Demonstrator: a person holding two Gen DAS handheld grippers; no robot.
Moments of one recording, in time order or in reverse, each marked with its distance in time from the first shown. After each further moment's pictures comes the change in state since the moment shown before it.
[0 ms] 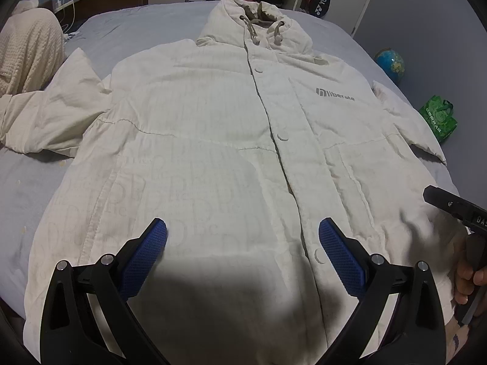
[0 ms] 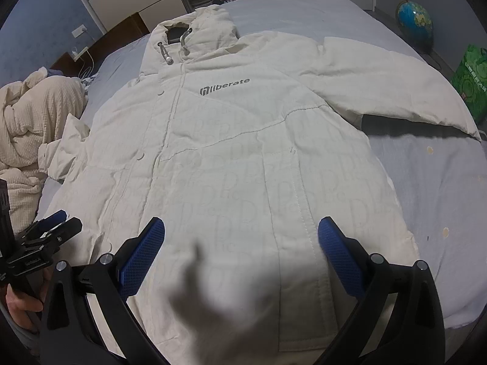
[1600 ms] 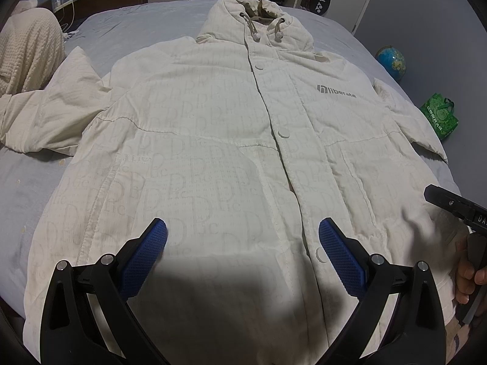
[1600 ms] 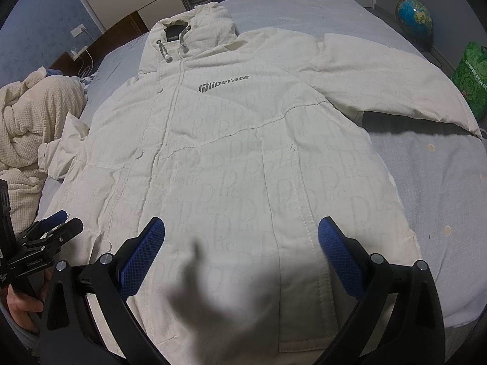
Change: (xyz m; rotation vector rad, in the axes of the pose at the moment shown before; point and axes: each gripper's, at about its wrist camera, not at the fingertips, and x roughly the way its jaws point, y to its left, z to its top) left arm 0.001 0.001 -0.001 0.001 0.005 0.001; right arm 0.002 -0.002 0.001 0.003 0.005 0.001
